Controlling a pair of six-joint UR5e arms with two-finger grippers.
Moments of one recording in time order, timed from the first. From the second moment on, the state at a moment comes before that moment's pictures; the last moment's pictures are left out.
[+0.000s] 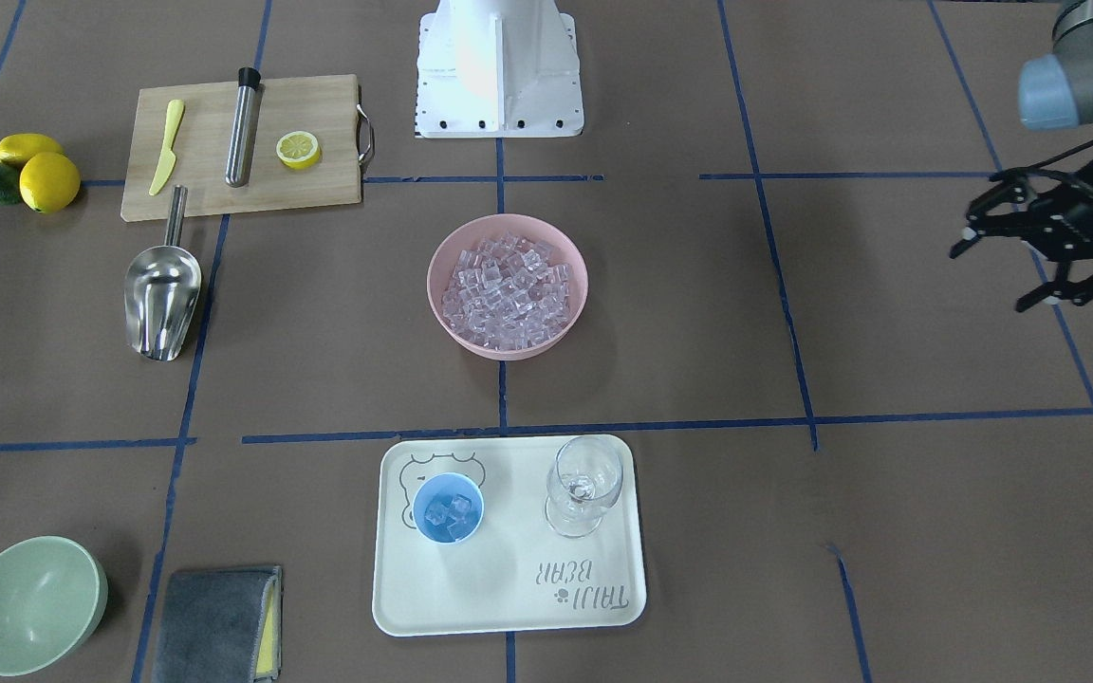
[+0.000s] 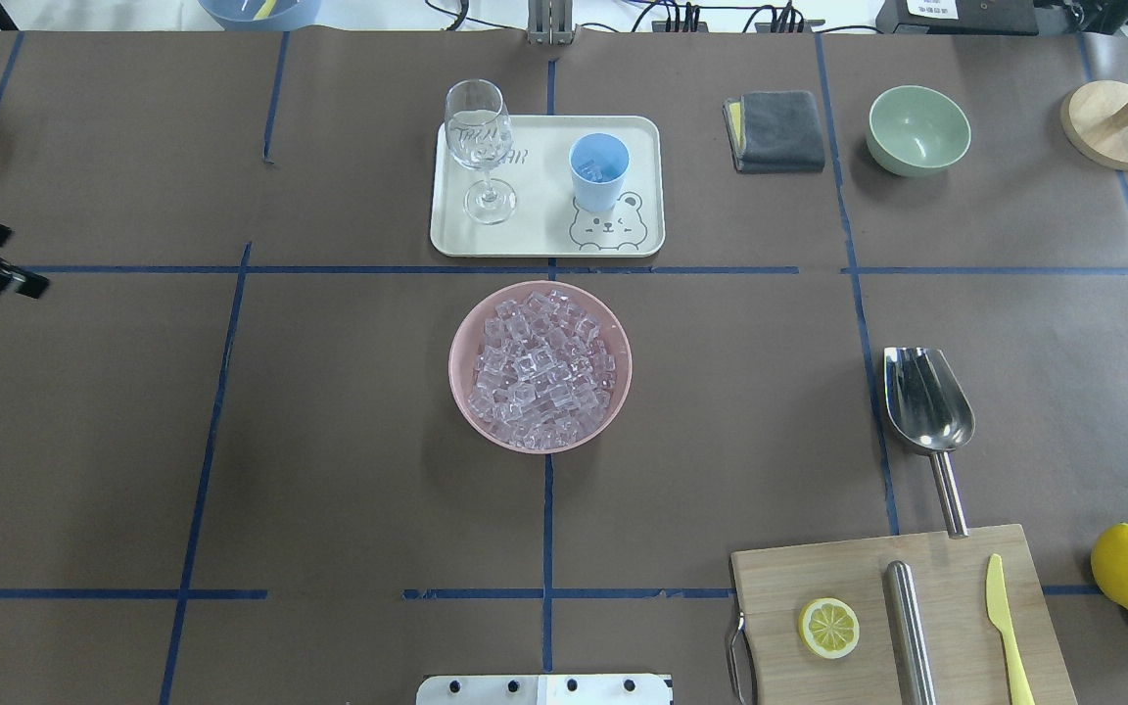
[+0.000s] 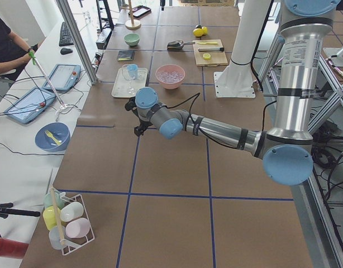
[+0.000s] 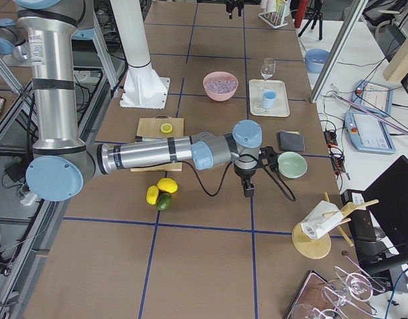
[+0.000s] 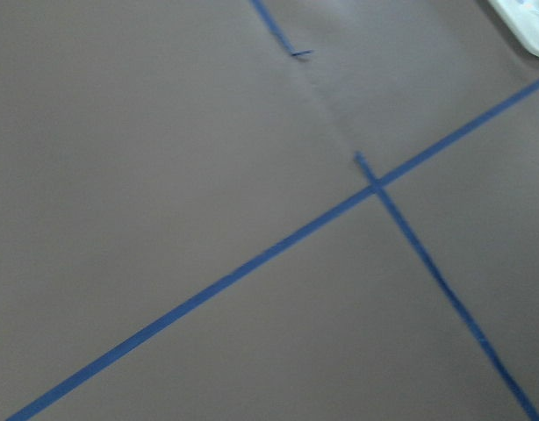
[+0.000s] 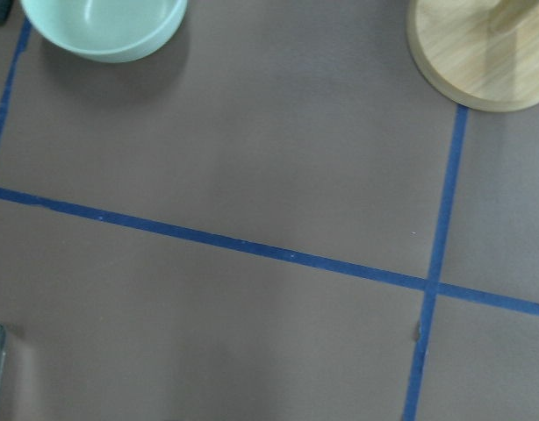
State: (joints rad) left arm -1.13 -1.64 -1.75 -2.17 -2.48 -0.07; right arm 1.39 -1.56 1.74 -1.39 2.35 0.16
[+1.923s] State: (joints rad) left arm -0.58 -1.99 -1.53 -2.52 -2.10 -0.08; right arm 0.76 -1.70 2.20 -1.38 2.11 1.01
